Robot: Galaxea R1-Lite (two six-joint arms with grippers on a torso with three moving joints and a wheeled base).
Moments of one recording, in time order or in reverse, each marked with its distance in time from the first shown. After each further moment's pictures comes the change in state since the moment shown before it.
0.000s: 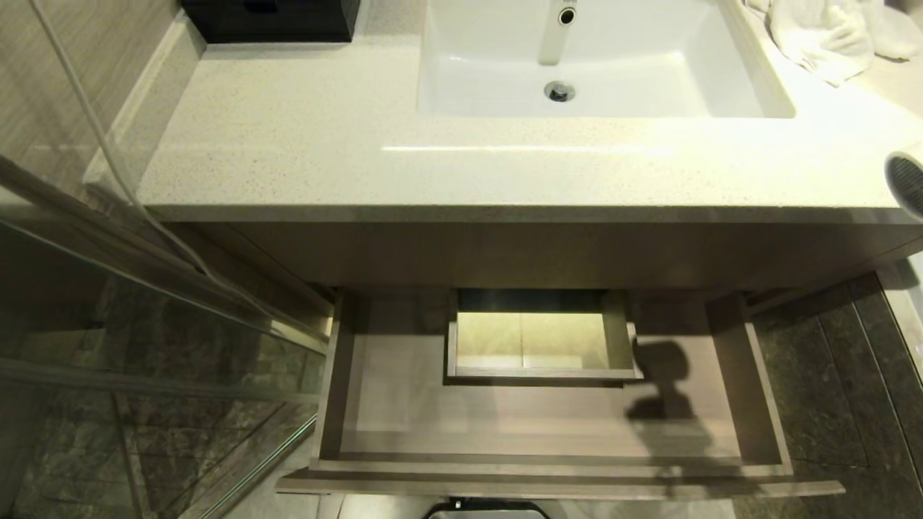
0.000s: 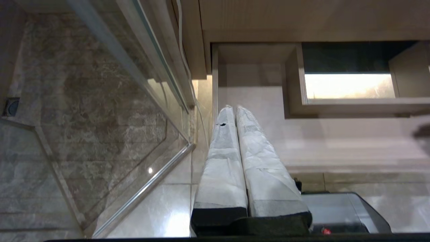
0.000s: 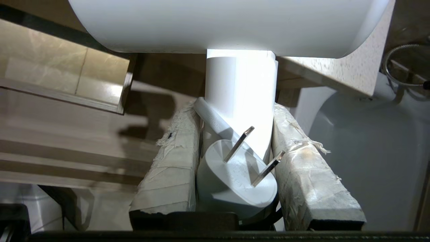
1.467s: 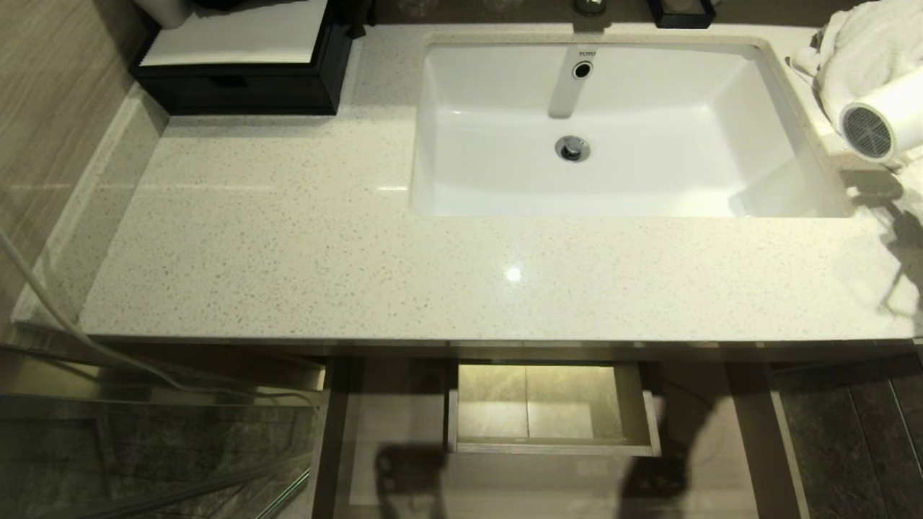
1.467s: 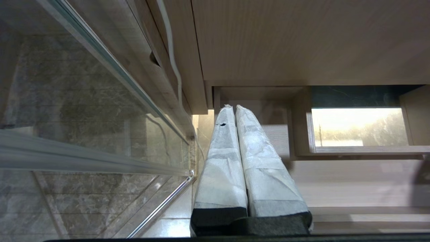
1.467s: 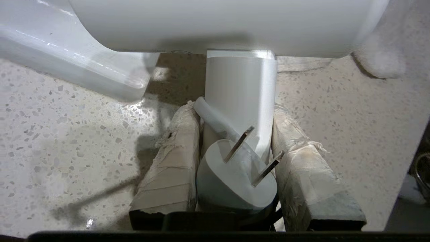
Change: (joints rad) left arm 0.000 0.000 0.000 0.000 0.000 0.000; right arm -0.135 0.466 -0.434 0.083 0.302 -0.088
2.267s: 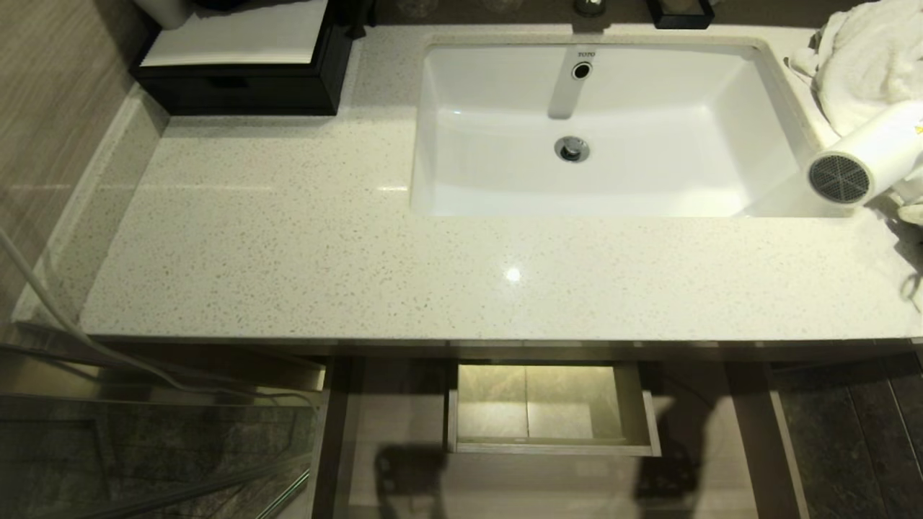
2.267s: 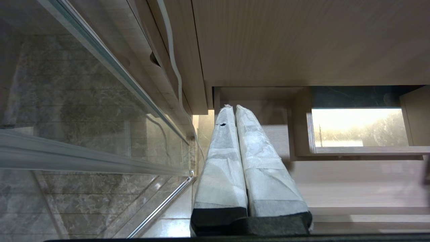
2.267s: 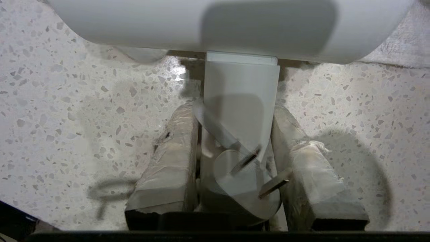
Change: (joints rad) left arm 0.000 0.000 0.000 0.000 0.000 0.000; right arm -0.027 0.210 -0.147 0.229 0.176 -0.241
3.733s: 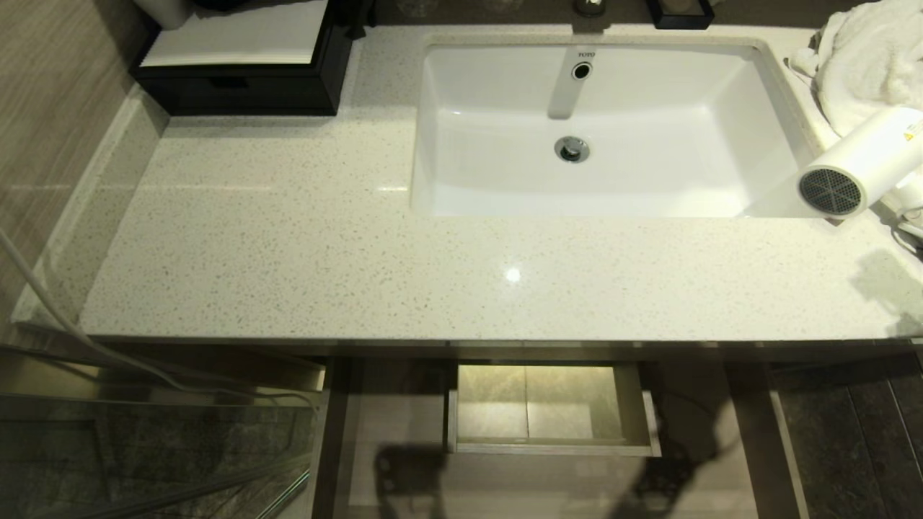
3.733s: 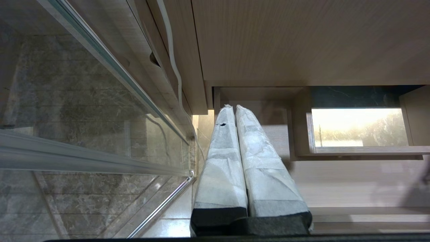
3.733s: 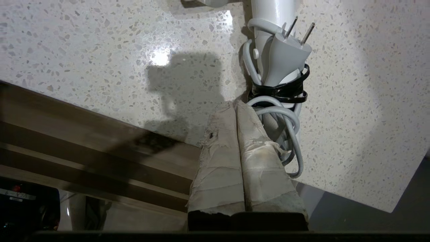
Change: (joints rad) left arm 0.000 0.000 0.000 0.000 0.000 0.000; right arm -0.050 -0.491 0.357 0.002 -0.137 0.131
